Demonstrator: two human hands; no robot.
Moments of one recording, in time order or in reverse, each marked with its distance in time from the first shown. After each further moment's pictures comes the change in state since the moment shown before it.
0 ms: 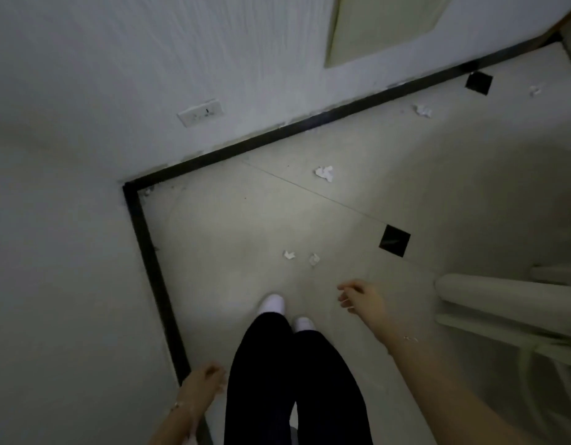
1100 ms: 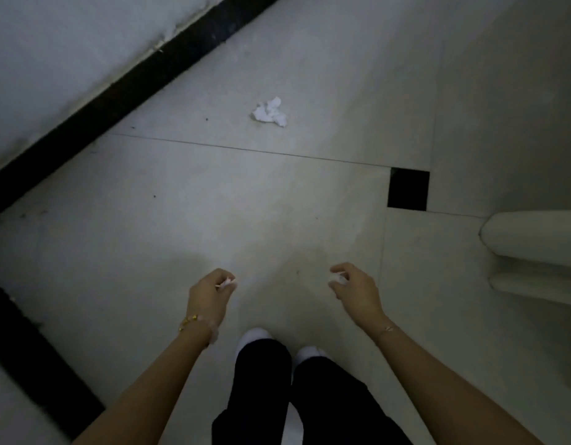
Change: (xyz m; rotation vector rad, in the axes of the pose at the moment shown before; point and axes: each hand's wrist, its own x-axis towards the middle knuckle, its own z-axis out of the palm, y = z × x) left_hand 0.338 0.176 0.105 0.278 0.174 0.513; right_hand 0.292 0.151 0.064 -0.036 0.268 -0.043
